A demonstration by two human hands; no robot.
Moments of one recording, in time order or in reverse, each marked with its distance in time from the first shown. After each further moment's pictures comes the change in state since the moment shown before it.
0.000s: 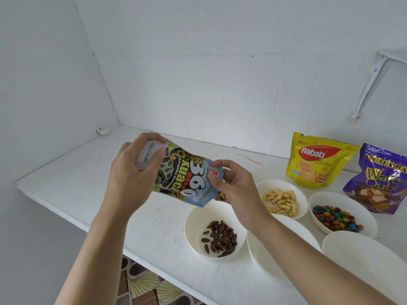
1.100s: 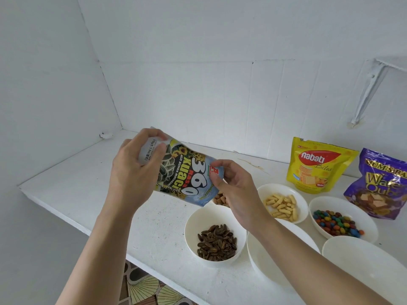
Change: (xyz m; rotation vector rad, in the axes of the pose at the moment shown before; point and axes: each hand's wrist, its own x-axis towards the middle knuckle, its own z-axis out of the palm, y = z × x) left_hand 0.006 0.014 0.001 -0.043 0.062 -0.010; right_hand 0.006 0.001 -0.002 0.034 -0.044 -0.055
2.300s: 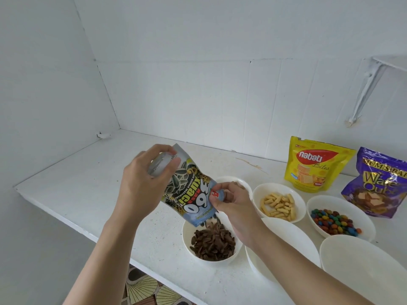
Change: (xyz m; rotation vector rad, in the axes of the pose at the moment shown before) left_hand -0.011 -0.016 0.016 0.048 -0.072 -0.003; right_hand -0.019 0.029 -0.013 -0.060 0.073 0.226
